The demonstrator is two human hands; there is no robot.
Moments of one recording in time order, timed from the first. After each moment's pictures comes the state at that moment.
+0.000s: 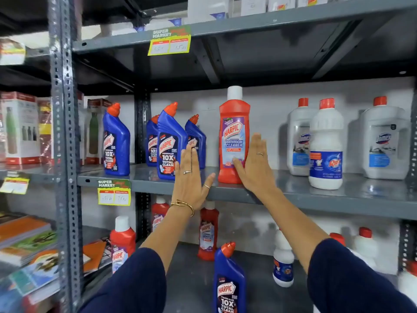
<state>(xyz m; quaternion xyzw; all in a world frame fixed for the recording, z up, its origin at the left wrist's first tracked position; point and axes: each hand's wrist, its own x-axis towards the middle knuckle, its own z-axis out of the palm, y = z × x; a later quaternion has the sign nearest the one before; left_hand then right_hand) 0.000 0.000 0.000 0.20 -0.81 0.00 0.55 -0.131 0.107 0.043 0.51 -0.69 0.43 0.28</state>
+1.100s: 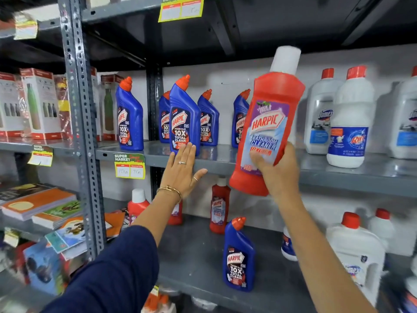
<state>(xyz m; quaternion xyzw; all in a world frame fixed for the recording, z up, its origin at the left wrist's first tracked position) 0.044 -0.037 -0.033 0.30 -0.86 0.15 0.37 -0.080 0.159 0.002 0.41 -0.55 0.72 0.10</state>
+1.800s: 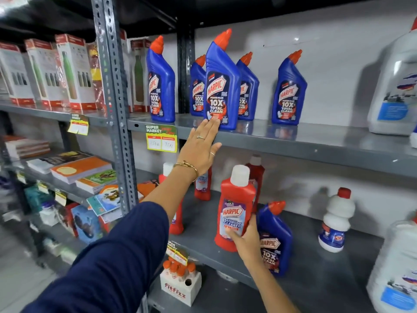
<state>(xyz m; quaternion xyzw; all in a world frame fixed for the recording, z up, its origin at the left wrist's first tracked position) 0.074 -0.067 -0.039 0.26 -0.87 0.09 0.40 -0.046 0.044 -0.234 0.42 -0.64 0.62 -0.16</state>
